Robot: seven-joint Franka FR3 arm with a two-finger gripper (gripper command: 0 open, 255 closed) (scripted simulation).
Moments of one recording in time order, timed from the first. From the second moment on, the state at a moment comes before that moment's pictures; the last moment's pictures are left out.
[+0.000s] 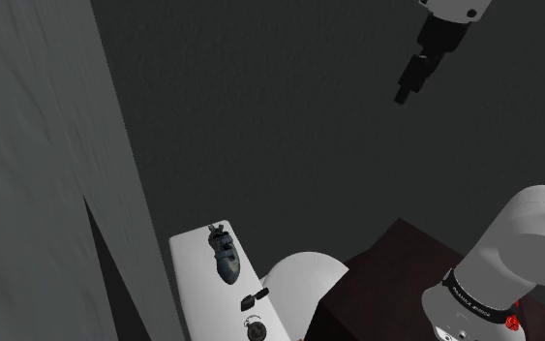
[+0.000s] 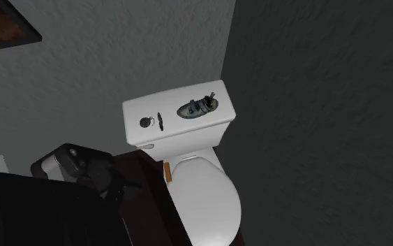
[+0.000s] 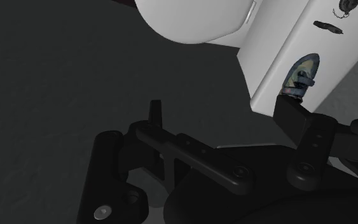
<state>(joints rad) 0.00 -0.82 0.01 -2.29 -0.11 1.63 -0.06</state>
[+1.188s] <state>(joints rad) 0.05 -0.48 0.19 -2.43 -0.07 2.11 0.14</state>
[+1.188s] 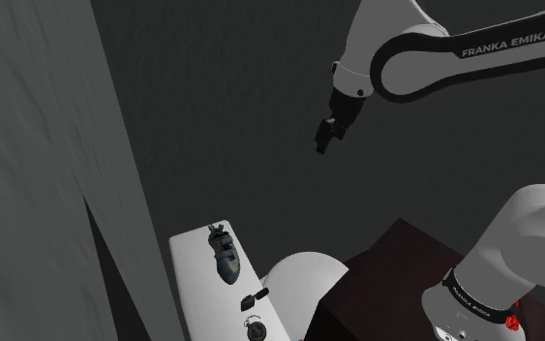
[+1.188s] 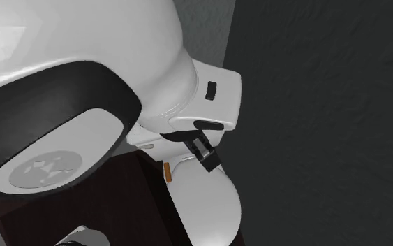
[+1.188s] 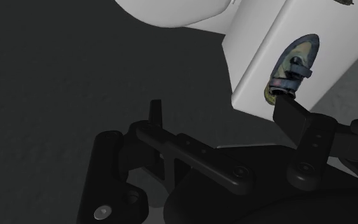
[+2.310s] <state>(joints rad) 0.06 0.13 0.34 -2.23 -0.33 2.46 0.50</state>
